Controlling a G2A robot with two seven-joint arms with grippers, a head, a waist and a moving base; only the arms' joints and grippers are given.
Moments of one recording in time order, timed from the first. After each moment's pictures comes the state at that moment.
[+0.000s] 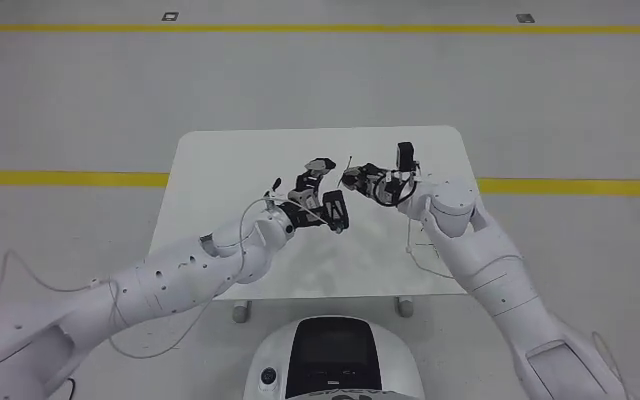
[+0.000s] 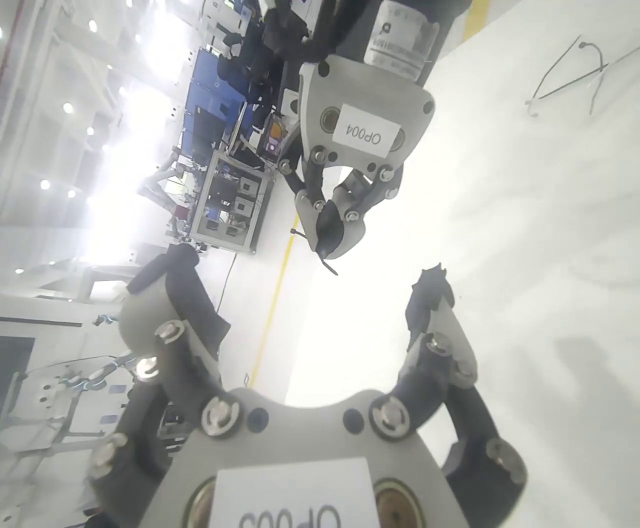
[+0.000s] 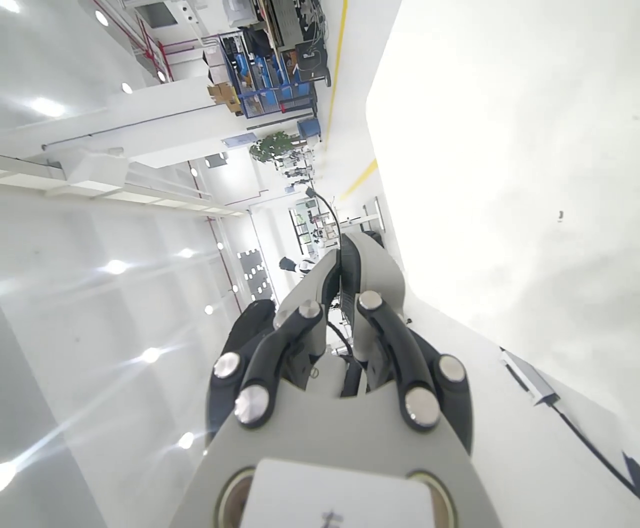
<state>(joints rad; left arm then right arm) 0.63 -0.86 -0.17 -1.70 1.57 0.15 -0.17 -1.04 -1.22 1.04 -1.33 0.54 0.32 0.52</state>
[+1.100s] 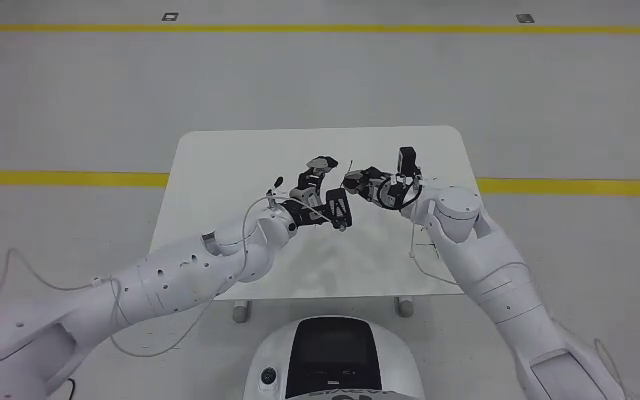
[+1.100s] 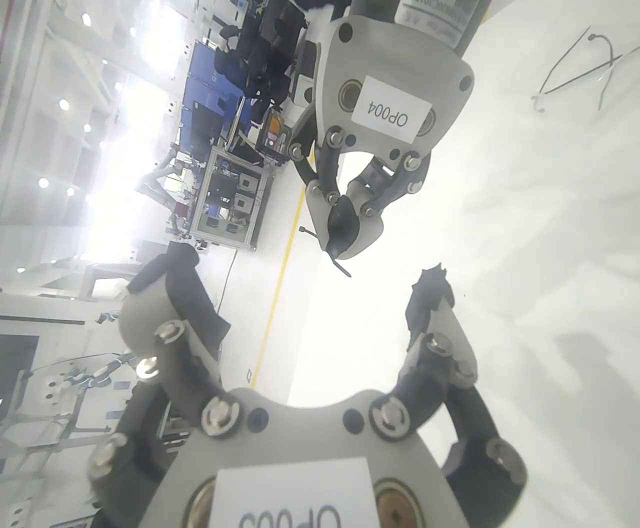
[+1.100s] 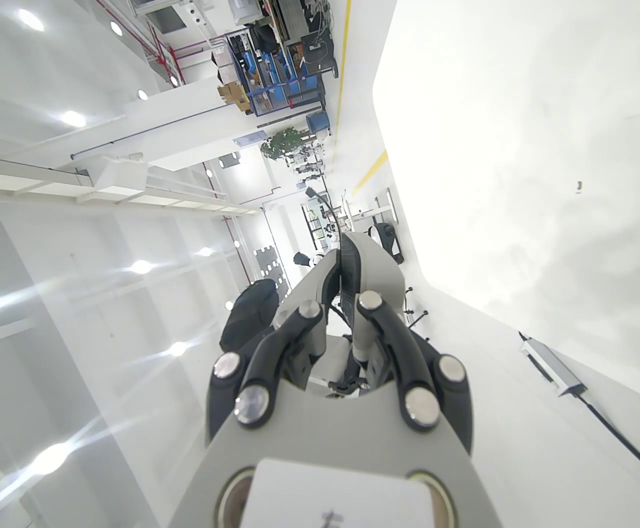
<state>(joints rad) 0.62 -0.87 -0.17 -1.71 1.57 0.14 -0.19 -1.08 -1.21 1.07 -1.37 0.56 0.34 0.54</state>
